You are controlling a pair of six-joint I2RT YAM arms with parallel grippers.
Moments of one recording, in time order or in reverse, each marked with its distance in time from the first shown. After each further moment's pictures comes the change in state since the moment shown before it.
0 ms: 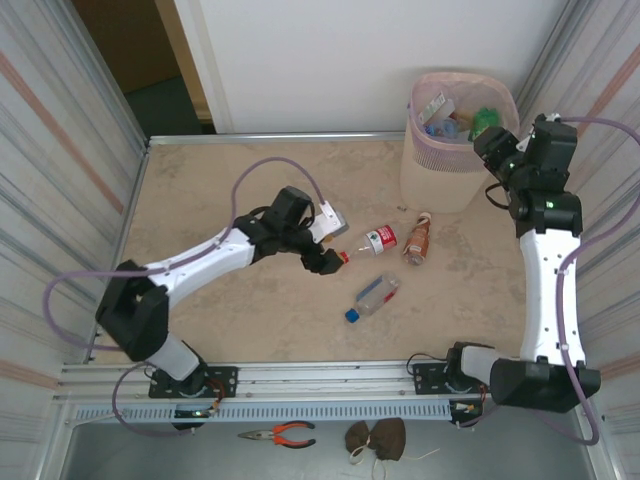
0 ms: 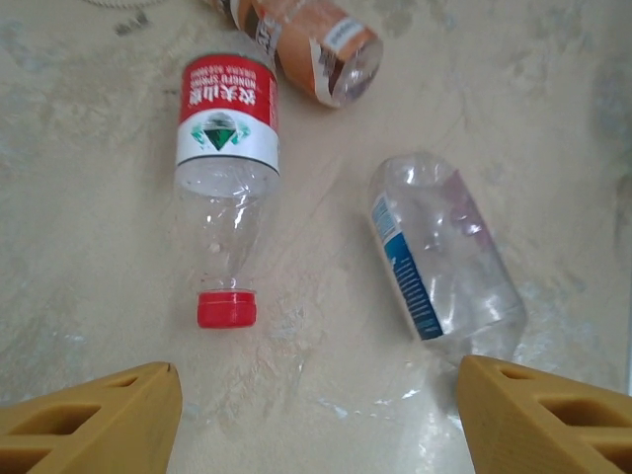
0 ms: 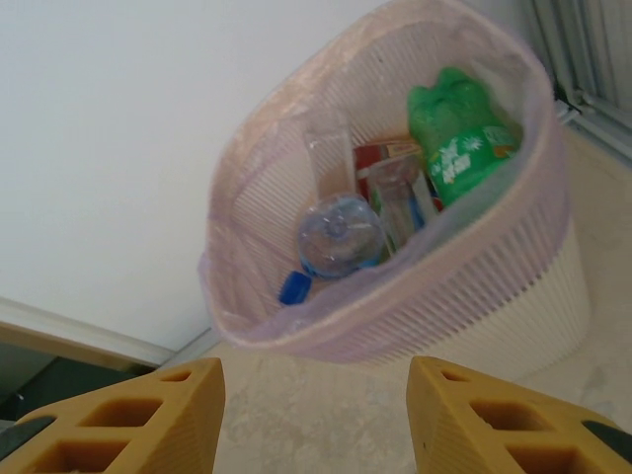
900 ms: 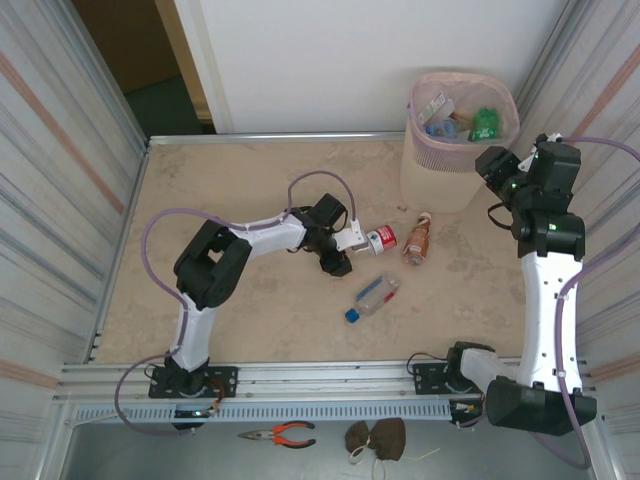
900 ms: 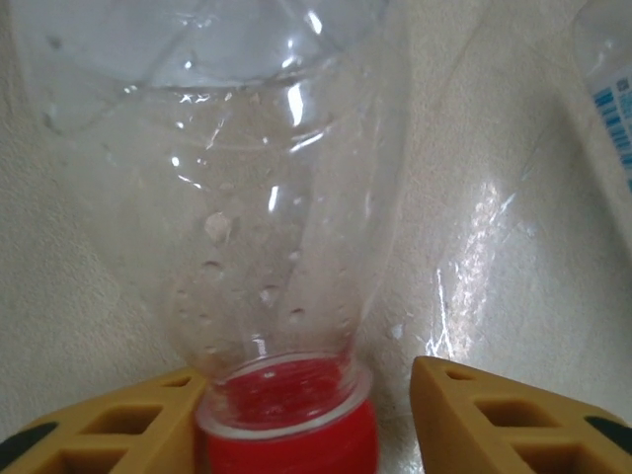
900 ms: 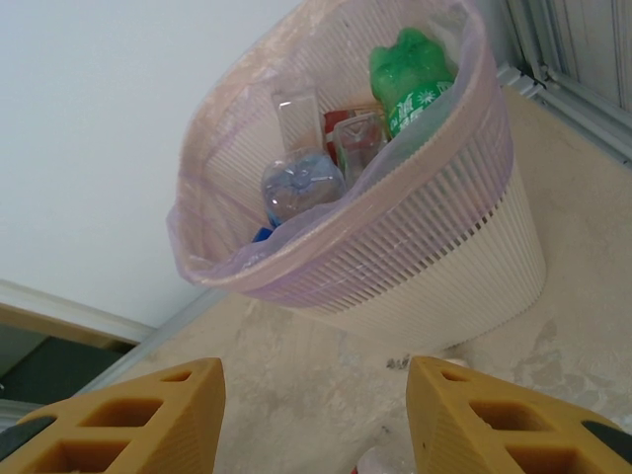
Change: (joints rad) left arm -0.017 0.488 0.264 -0.091 -0.076 0.193; right arm -0.027 -0.103 -0.080 -0.058 -0.021 -0.029
